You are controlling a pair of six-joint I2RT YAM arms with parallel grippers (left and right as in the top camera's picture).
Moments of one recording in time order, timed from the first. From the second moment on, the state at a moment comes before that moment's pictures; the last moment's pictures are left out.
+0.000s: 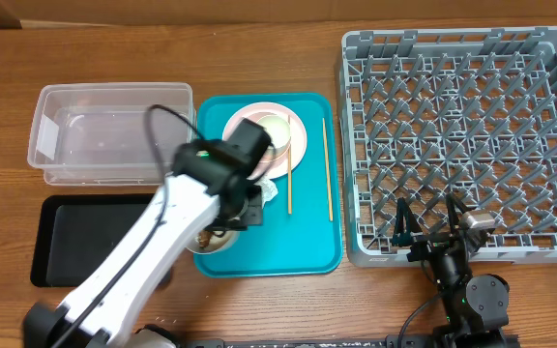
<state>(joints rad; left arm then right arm) -0.49 1.48 1.29 -1.30 0.02 -0.54 0.19 0.01 0.02 -0.03 0.01 0.28</state>
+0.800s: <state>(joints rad) 0.31 1.30 1.20 -1.21 0.34 -0.29 0.19 0.01 0.02 -0.03 0.01 0.28</state>
